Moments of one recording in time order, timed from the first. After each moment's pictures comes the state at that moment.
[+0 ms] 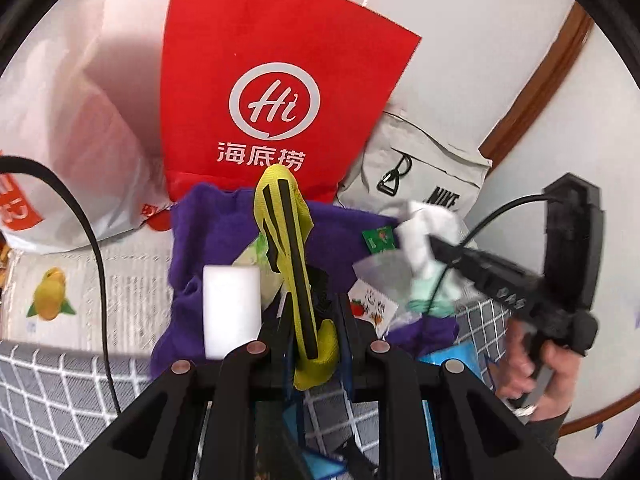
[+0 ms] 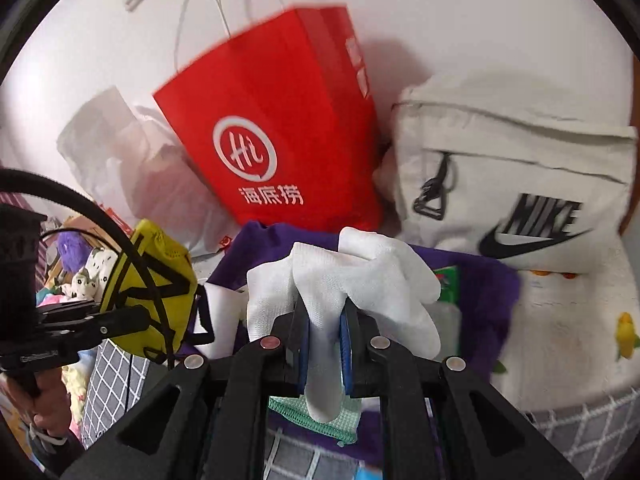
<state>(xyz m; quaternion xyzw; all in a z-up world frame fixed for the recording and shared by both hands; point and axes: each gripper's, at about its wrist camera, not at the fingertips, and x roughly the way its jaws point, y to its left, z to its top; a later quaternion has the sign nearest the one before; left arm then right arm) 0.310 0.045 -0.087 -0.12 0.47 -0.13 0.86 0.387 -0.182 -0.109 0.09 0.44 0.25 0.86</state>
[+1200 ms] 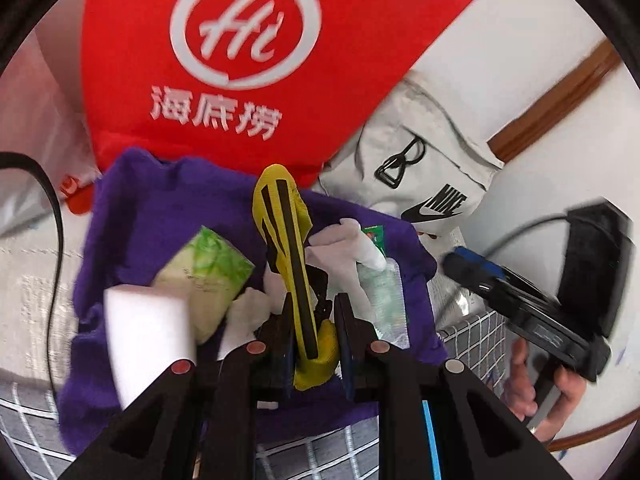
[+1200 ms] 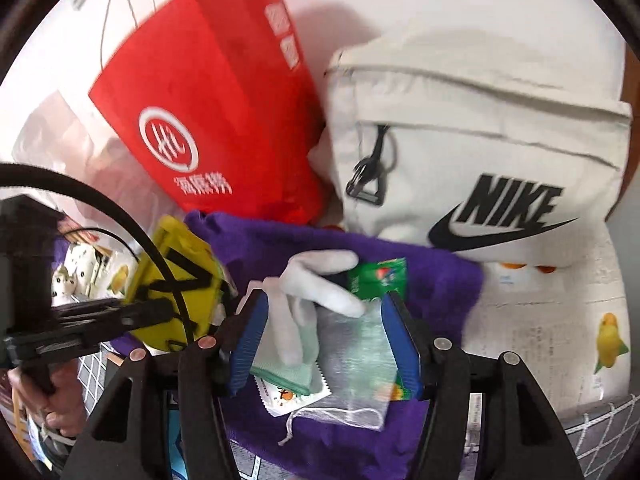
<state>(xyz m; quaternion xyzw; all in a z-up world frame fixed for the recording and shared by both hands) 0.385 0.013 -0.143 -0.18 0.51 -0.17 0.82 0.416 -0.222 -0.123 0.08 0.49 0.21 0.84</state>
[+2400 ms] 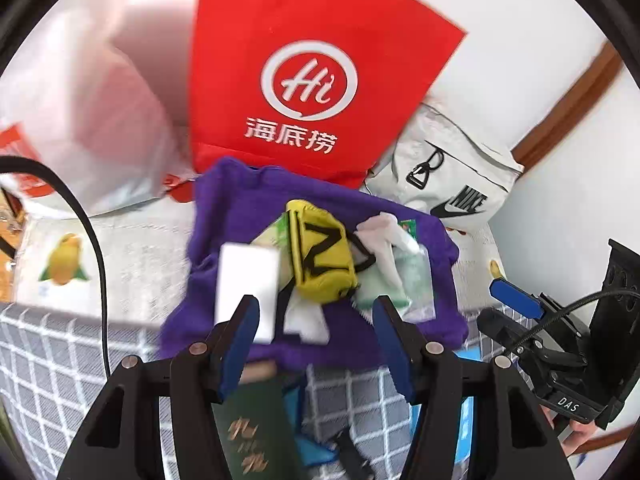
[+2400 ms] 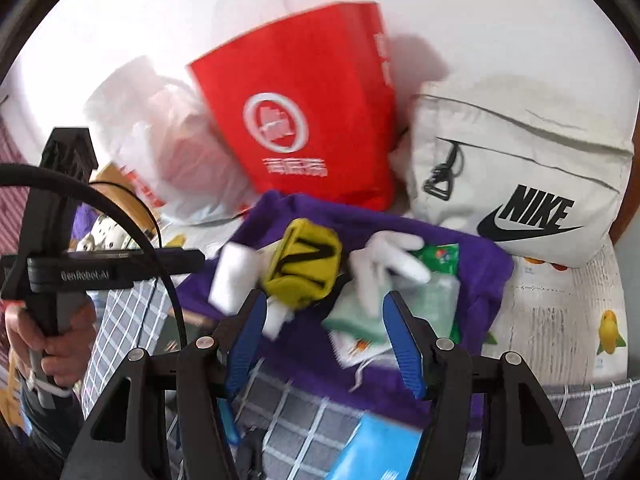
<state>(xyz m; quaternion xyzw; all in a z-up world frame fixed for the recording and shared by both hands) 0.335 0.042 -0.096 -0.15 0.52 -0.08 0.84 0.333 -0.179 -0.075 0.04 0.46 0.28 0.84</state>
